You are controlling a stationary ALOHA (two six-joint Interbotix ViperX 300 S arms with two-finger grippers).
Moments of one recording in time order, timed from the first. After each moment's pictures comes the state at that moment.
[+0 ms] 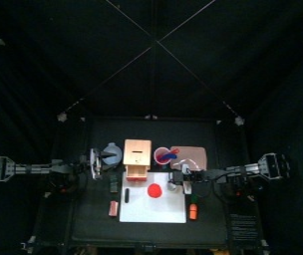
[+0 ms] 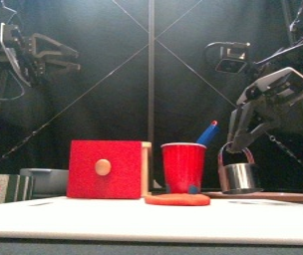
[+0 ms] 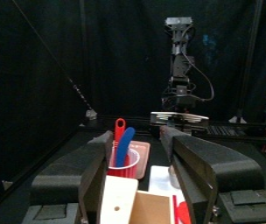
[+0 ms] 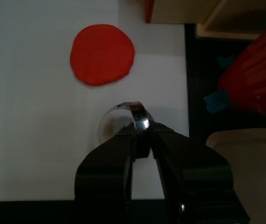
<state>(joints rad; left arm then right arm) 0.21 -0.71 1.33 0.00 -0.84 0.02 -0.03 -0.28 0.96 -0.10 0.14 0.04</state>
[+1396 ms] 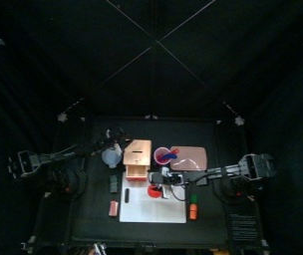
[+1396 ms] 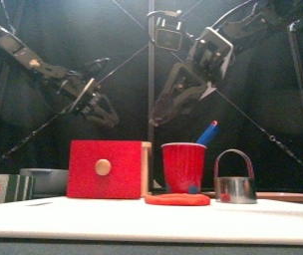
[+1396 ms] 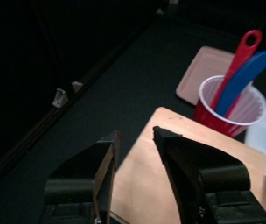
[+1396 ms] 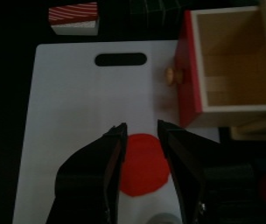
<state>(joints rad) 0.58 -0.10 0.65 0.07 0.05 0.02 0.09 0.12 0.47 0.01 0.13 0.03</state>
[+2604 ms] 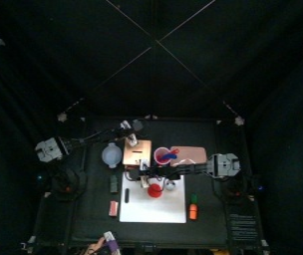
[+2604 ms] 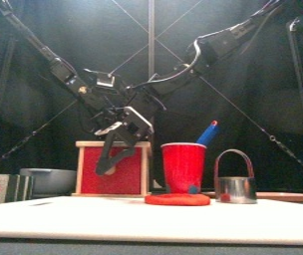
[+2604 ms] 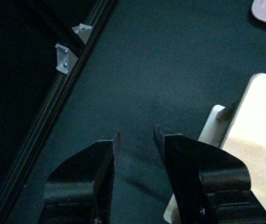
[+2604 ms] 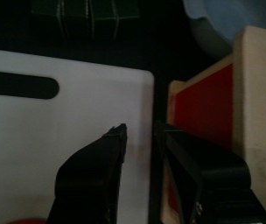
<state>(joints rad) 0.60 0.13 0.47 0.23 0.21 0.02 -0.11 0.39 0.19 -0.34 0.20 0.04</state>
